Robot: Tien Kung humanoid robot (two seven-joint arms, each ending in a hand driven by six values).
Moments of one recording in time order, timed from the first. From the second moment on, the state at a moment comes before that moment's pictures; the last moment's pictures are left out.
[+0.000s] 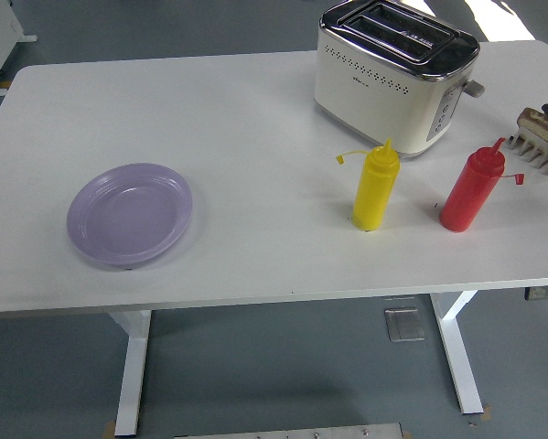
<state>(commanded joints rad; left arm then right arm) -0.14 0.40 -1.70 -1.35 0.13 0.08 -0.07 0.39 -0.52 1.43 1.19 -2.02 -0.03 0.00</state>
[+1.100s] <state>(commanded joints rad) -0.25 0.37 -1.55 -1.05 0.24 0.06 -0.12 0.47 -0.48 1.33 0.98 -2.05 -0.11 0.02</state>
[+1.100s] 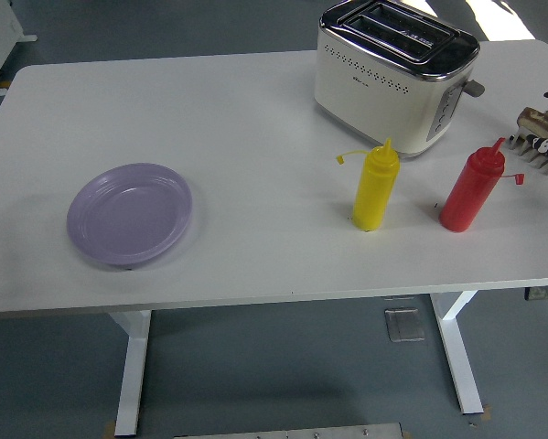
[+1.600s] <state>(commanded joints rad) -0.30 0.33 -1.40 -0.99 0.24 0.05 -0.14 0.50 -0.47 1.29 0.91 -2.12 -0.18 0.04</state>
